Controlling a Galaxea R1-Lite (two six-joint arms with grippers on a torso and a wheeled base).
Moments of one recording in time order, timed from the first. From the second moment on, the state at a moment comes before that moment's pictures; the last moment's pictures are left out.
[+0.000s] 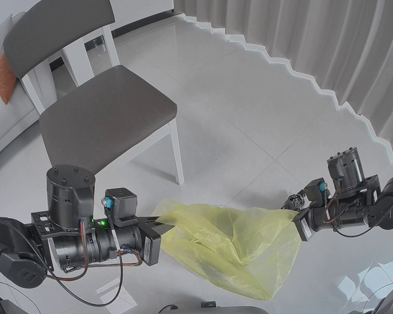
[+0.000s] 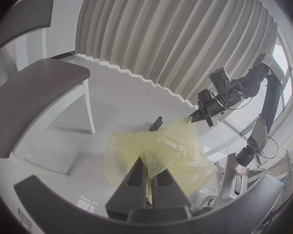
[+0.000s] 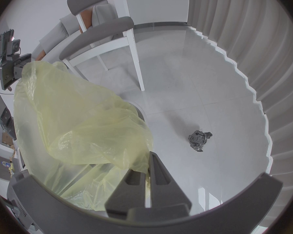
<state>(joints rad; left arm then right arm) -0.68 1.55 -0.54 -0.57 -0.12 -0.05 0.47 1.68 -0.73 -0.16 -0.03 -0.13</state>
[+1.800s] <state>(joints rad) -0.51 2.21 -0.30 -1.49 -0.12 -0.12 0.34 2.16 -0.91 -0.40 0.10 -0.14</state>
